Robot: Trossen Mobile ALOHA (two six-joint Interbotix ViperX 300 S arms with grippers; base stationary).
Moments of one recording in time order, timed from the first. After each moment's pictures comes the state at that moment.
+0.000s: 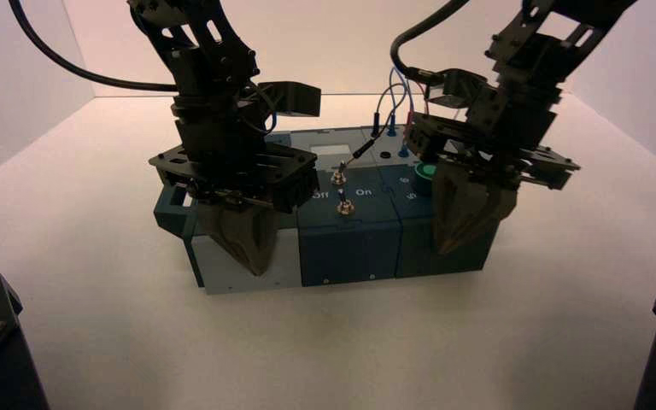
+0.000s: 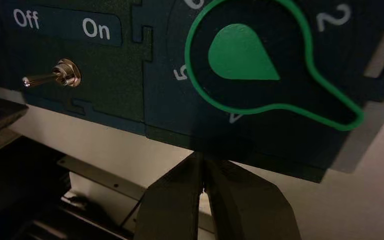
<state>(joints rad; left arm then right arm) -0.90 0.02 0.93 -0.34 0.60 -0.04 0.59 -0.05 1.01 0.54 0.61 -0.04</state>
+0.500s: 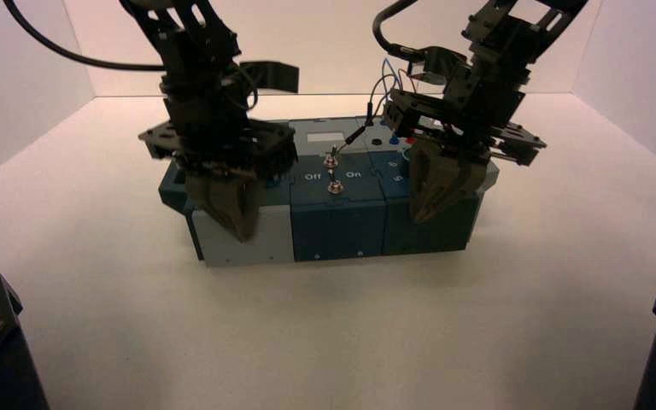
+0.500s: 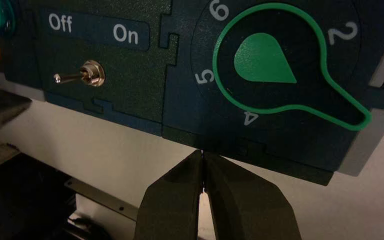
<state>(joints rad) -0.77 0.01 0.90 -0.23 0.61 -0.03 0.58 -0.01 0.92 0.52 0.58 -0.04</state>
